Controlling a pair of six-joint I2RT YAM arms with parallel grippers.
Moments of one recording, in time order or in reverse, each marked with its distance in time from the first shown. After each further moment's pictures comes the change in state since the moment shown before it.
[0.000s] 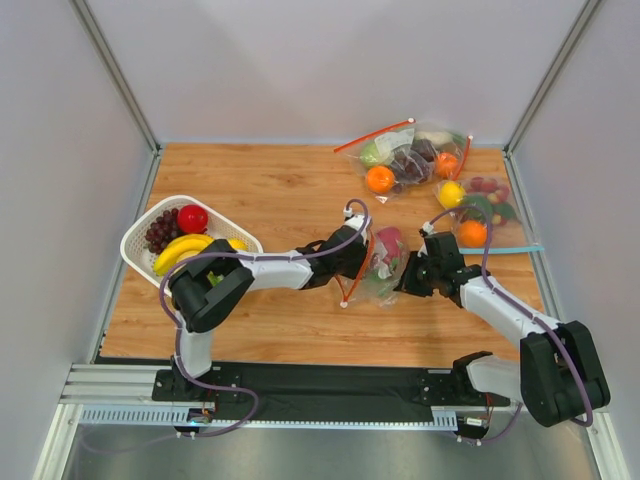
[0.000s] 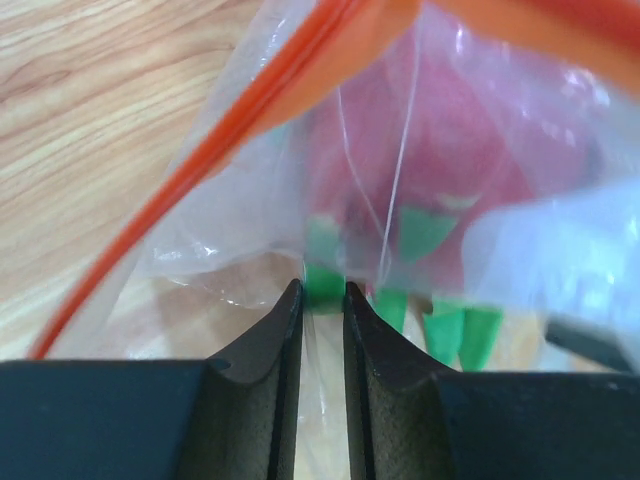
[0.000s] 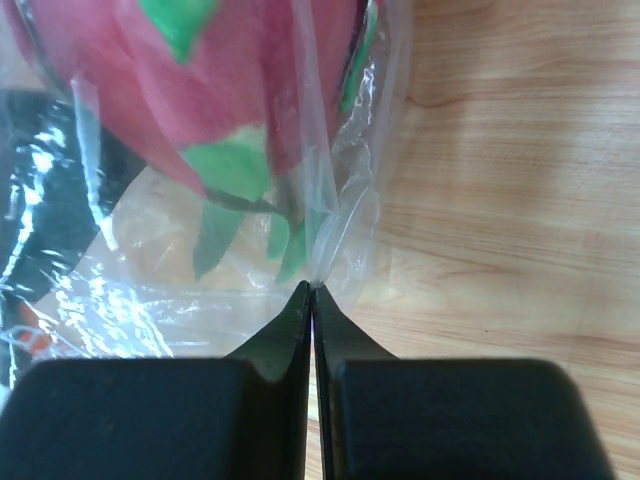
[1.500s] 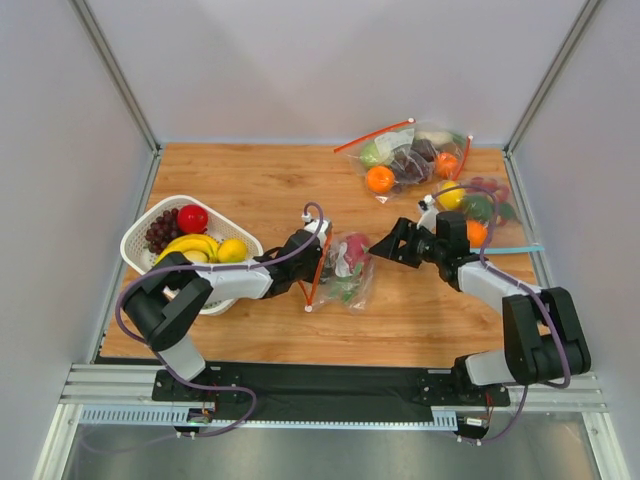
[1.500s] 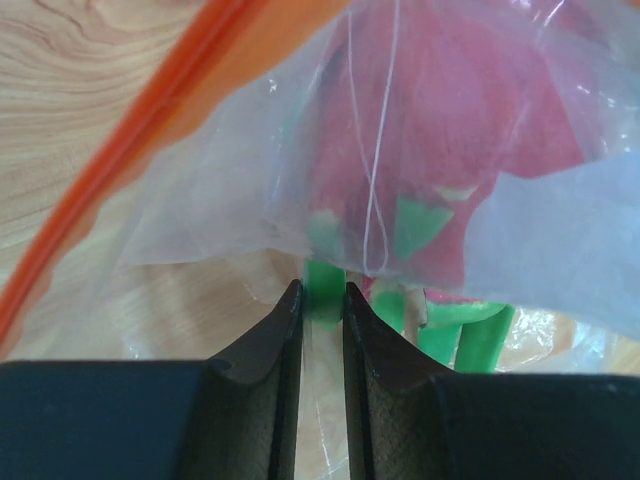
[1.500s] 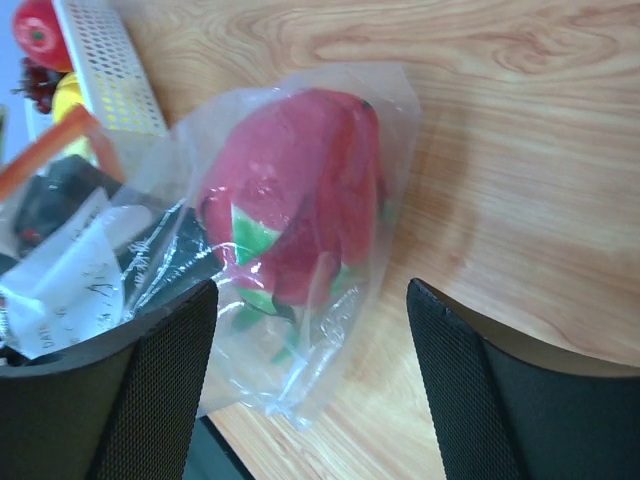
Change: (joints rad) left arm 0.134 -0.286 -0.350 0.074 0.100 0.011; right arm -0.121 0.167 0.053 0.436 -0.351 0.016
